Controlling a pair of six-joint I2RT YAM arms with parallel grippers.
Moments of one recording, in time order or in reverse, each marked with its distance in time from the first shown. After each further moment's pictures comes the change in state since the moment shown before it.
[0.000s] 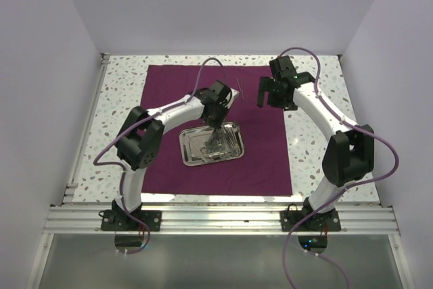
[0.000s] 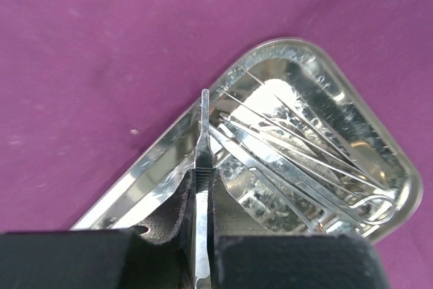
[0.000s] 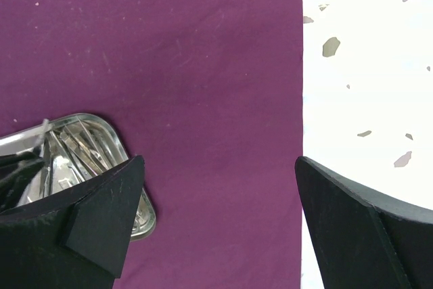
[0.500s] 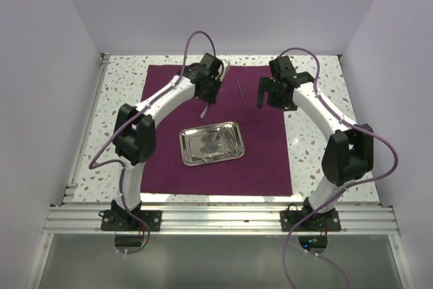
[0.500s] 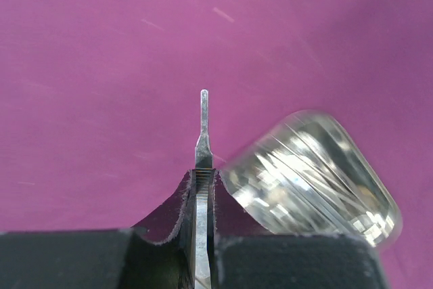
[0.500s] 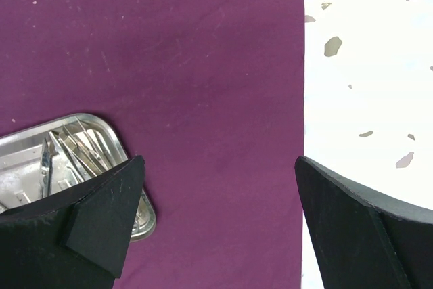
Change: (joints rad) left arm 0.067 0.010 0.288 -0.167 -0.071 0.016; right arm 0.000 0.006 0.000 0.001 -0.001 0.000
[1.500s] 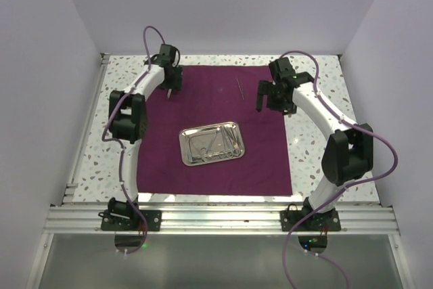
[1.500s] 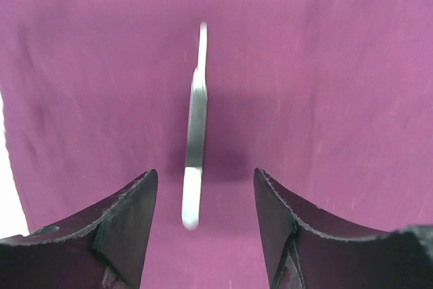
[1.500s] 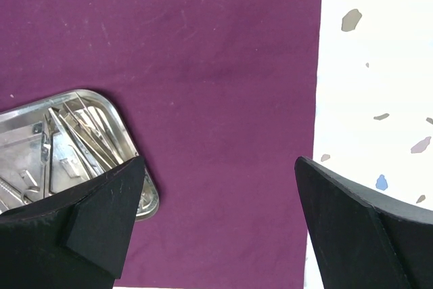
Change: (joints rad) left arm 0.409 0.325 0.269 0.063 -0.082 0.006; right arm 0.000 0.003 0.000 -0.053 -0.053 0.010
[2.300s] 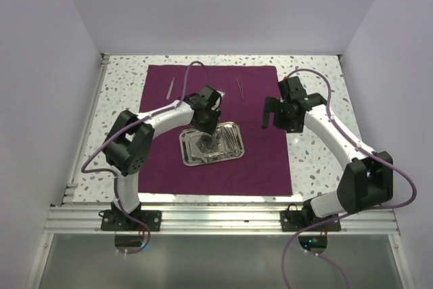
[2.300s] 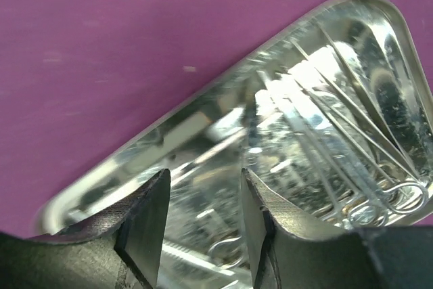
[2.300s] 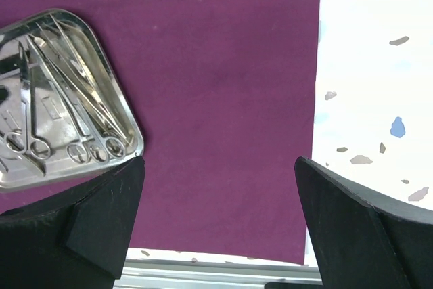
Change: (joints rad) left arm -0.434 -0.467 -0.711 0.129 0.082 -0.143; right arm 0.001 -0.263 -0.293 0.038 -0.066 0.039
